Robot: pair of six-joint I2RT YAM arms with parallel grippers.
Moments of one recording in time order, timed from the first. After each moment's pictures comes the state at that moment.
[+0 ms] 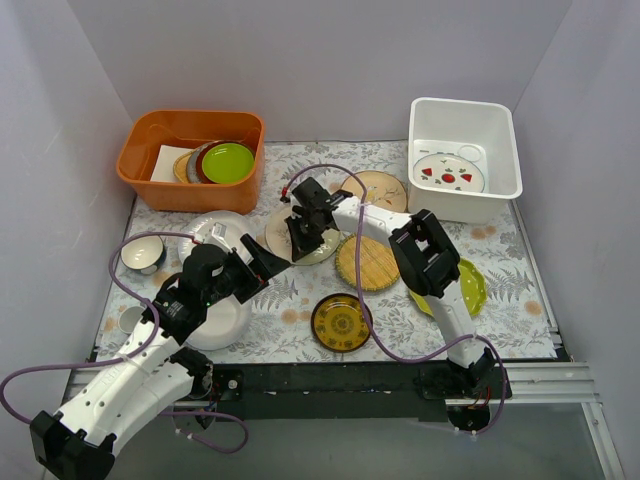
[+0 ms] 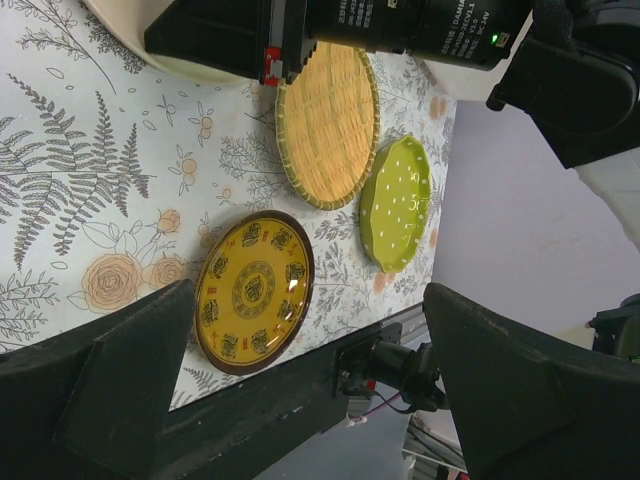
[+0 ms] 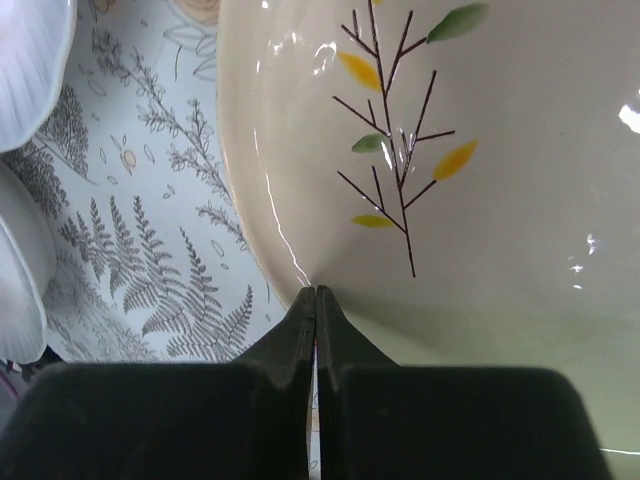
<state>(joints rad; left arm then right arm) -0.54 0.69 0.60 -0.40 0.13 -1.11 0.79 2.26 1.77 -0.57 -0.37 0.33</state>
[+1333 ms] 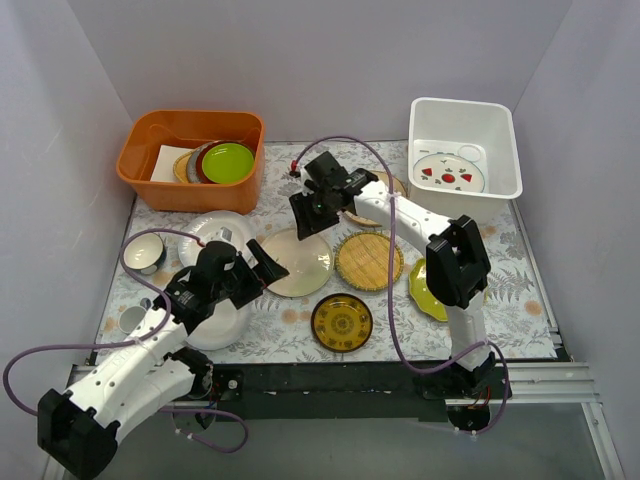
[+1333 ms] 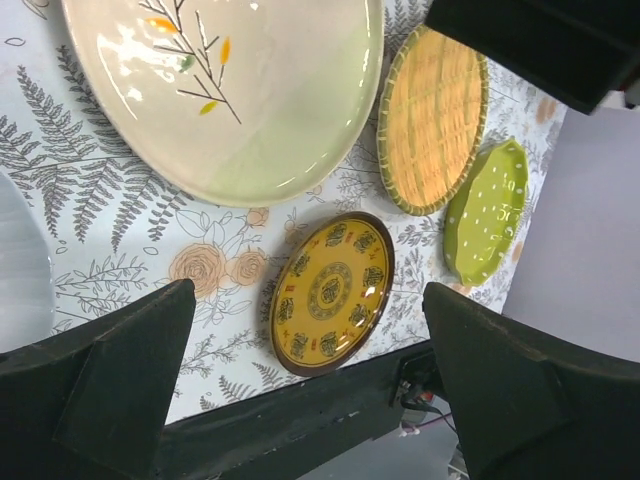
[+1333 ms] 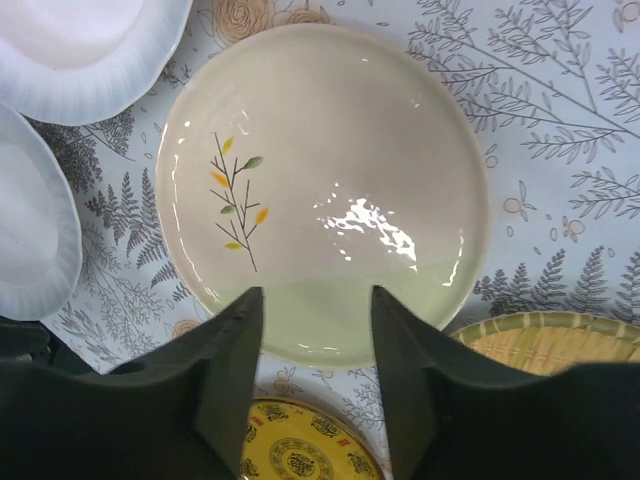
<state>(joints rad) -0.54 0.79 0.60 -0.48 0.06 -1.05 0.78 2.05 1.81 -0.74 -0.22 0.23</state>
